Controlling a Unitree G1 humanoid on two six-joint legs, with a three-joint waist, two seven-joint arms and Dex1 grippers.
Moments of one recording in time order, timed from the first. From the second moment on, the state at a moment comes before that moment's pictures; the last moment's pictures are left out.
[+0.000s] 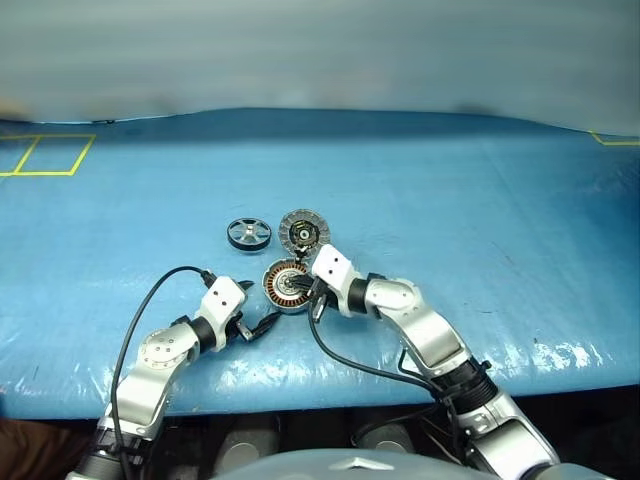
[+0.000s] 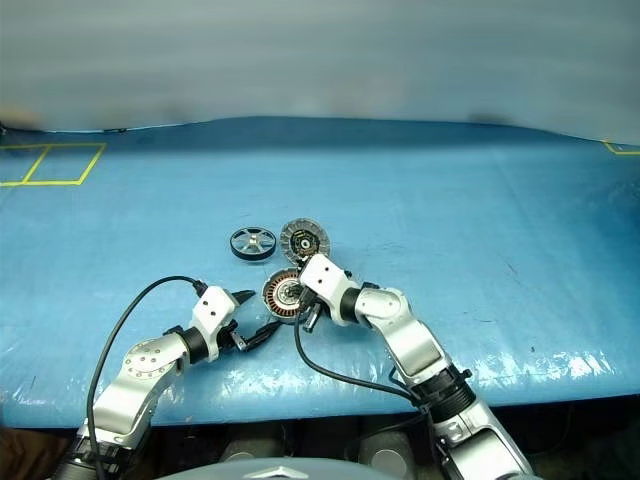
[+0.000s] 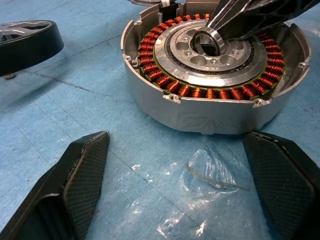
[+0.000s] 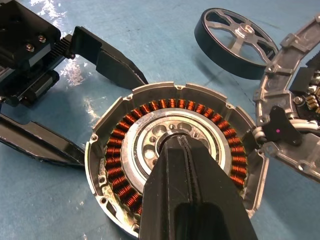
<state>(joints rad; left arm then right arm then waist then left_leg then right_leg) 0.09 0.46 -0.13 -0.12 -0.12 0.18 -0.64 -0.33 -0.24 0.43 -0.07 0.02 0.45 0.69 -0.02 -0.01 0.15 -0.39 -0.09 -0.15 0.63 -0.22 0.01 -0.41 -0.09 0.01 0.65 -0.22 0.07</state>
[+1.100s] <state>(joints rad) 0.13 0.46 -0.08 -0.13 -0.16 0.17 -0.64 -0.33 -0.20 0.36 -0.13 0.14 0.49 0.70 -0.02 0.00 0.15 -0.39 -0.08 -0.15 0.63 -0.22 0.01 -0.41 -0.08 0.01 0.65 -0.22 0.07</state>
